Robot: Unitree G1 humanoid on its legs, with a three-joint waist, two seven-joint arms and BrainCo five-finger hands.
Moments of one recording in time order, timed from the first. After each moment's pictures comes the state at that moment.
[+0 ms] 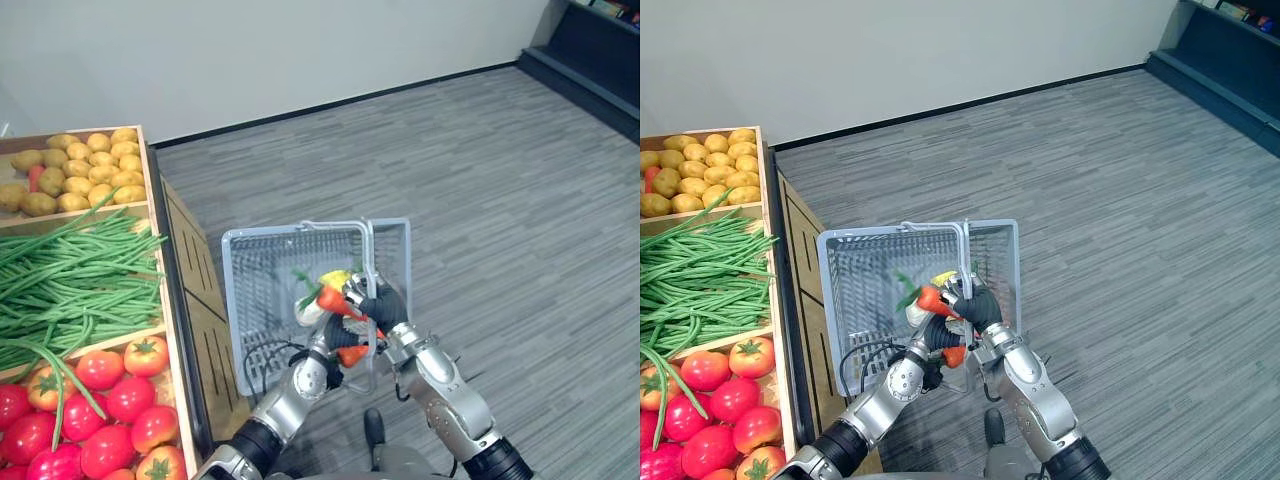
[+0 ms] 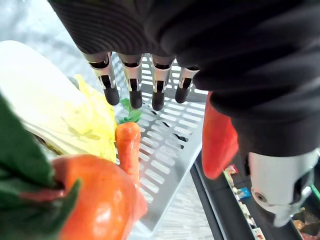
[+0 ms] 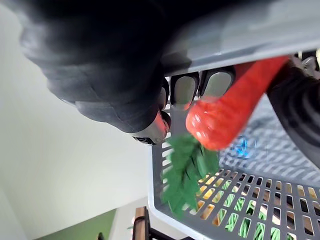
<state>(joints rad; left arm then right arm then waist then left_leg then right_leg) -0.17 0.04 -0.52 0.43 0.43 -0.08 0.22 0.01 -0.15 0.36 -0.10 0.36 -0.03 -0.01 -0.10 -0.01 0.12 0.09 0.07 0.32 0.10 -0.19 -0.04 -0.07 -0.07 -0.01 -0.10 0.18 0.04</state>
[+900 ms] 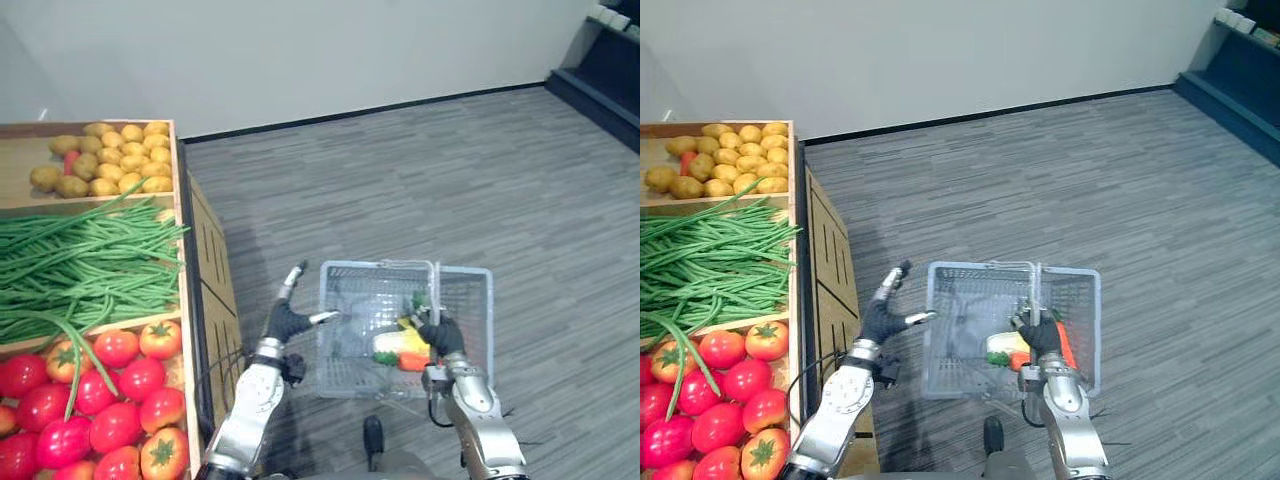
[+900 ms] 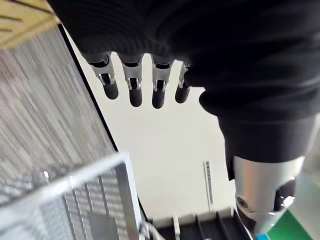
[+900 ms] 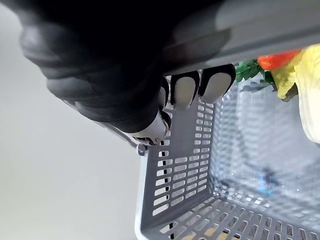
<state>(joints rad) 0.27 0.07 -0.10 -0.05 0.08 -0.18 0.14 0.24 -0.08 -0.07 0.01 0.07 0.00 -0.04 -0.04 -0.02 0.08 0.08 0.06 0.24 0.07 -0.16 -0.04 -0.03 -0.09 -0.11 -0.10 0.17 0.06</state>
